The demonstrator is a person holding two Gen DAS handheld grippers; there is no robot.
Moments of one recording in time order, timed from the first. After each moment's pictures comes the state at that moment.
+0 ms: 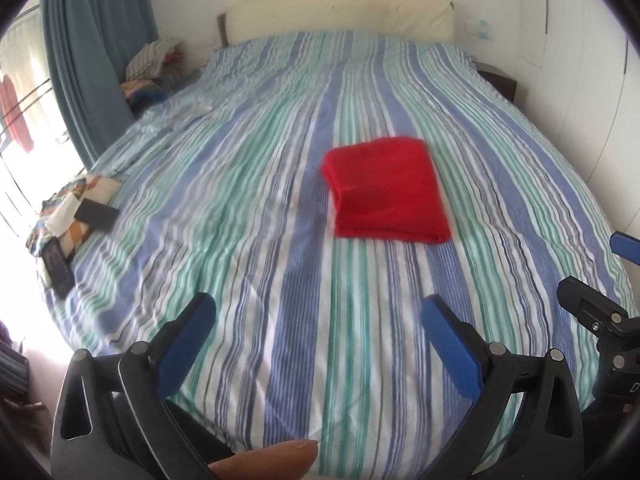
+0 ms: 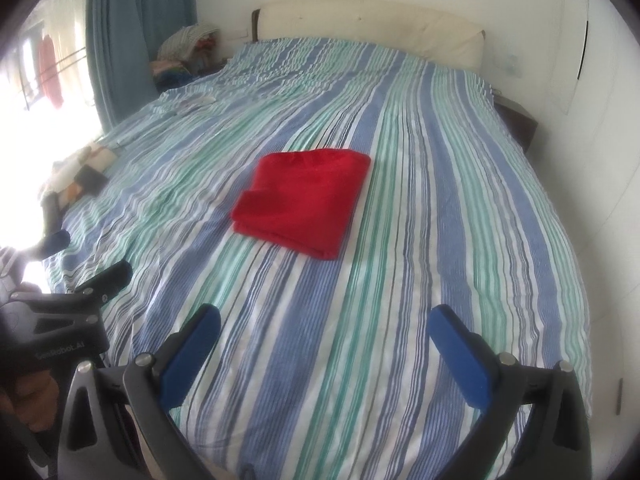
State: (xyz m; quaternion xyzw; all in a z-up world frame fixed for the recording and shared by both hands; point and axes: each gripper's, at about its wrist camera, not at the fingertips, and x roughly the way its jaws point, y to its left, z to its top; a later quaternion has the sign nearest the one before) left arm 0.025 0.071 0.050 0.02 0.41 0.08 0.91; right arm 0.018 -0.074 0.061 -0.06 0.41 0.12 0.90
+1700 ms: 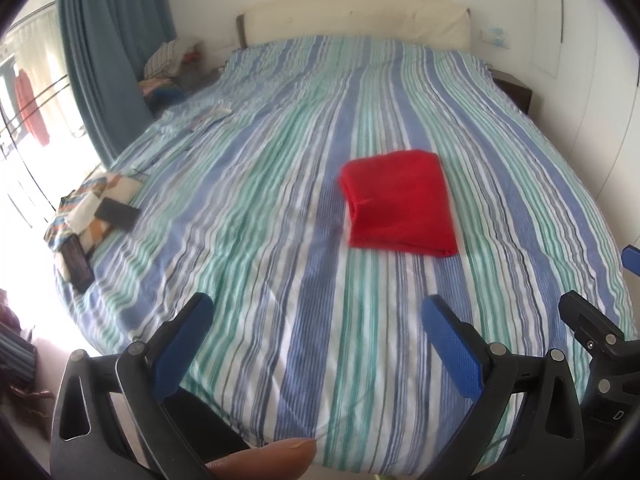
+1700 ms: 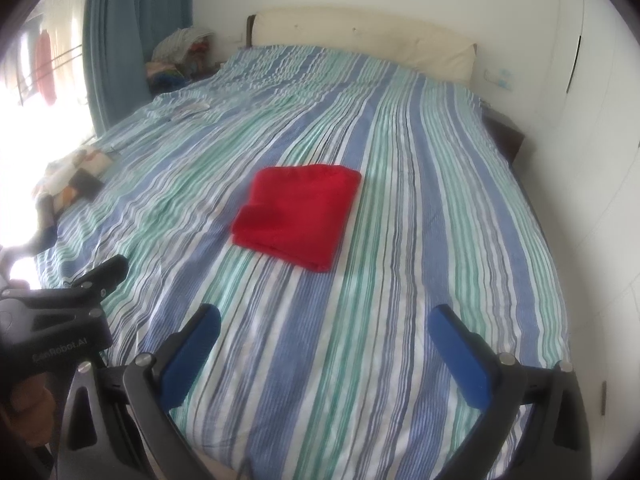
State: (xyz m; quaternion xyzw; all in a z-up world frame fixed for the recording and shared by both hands) left arm 0.020 0.077 0.077 0.01 0.41 0.11 0.90; right arm 0.008 -0.066 0.090 -0.08 0.40 0.10 0.91
